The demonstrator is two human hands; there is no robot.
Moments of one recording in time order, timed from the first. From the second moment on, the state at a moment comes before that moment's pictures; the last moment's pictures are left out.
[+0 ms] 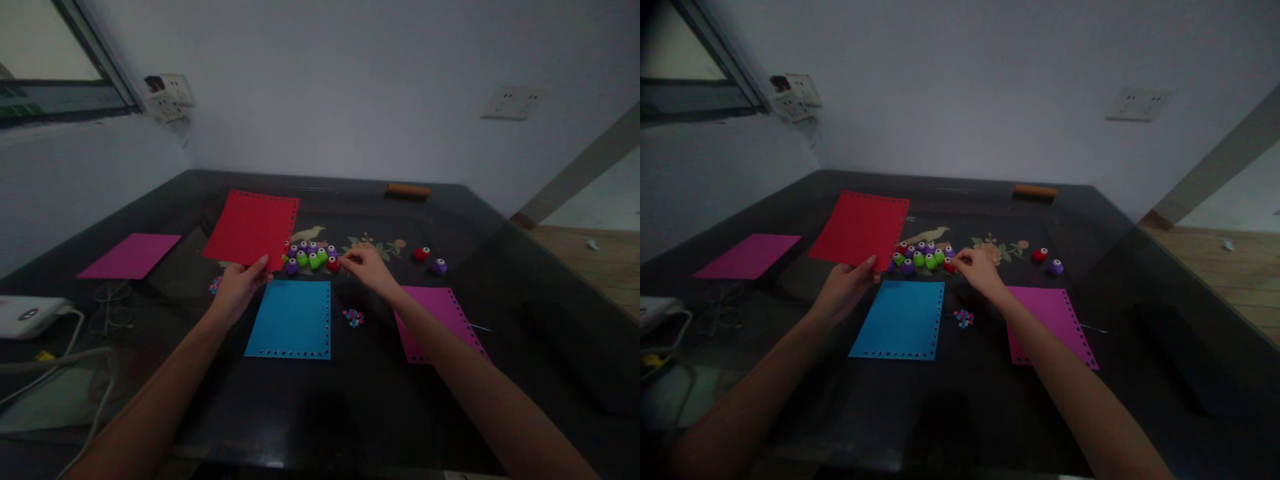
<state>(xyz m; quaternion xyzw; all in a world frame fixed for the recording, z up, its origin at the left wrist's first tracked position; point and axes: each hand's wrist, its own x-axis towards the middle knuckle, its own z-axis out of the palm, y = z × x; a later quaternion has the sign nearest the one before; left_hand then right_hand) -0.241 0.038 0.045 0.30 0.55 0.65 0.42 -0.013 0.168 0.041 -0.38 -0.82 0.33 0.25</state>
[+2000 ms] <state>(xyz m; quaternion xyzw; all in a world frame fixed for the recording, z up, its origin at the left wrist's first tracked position) -0.143 0.037 0.034 0.41 0.64 0.49 0.44 0.065 0.077 0.031 -0.38 -0.39 0.77 0.34</state>
